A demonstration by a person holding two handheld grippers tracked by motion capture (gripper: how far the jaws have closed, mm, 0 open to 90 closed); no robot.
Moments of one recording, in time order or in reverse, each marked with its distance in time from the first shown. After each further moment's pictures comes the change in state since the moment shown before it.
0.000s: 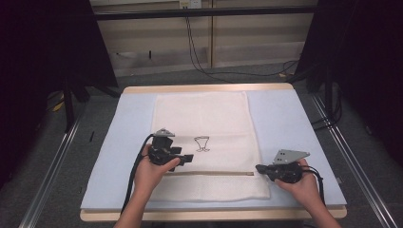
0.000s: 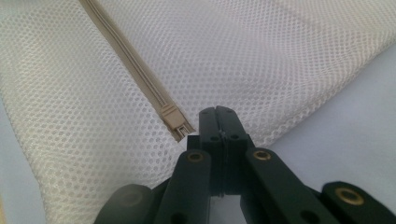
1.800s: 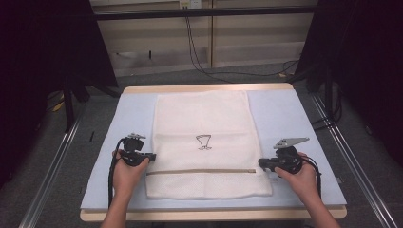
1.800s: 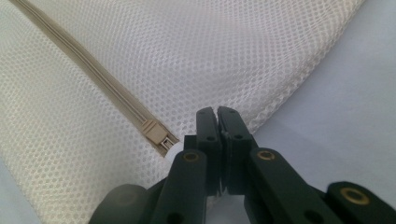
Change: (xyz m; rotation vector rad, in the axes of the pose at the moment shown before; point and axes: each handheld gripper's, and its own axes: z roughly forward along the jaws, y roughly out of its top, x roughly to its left) left arm 0.075 -0.042 -0.035 0.105 0.277 -0.153; right arm -0.023 0.015 0.004 0.116 -0.011 0.262
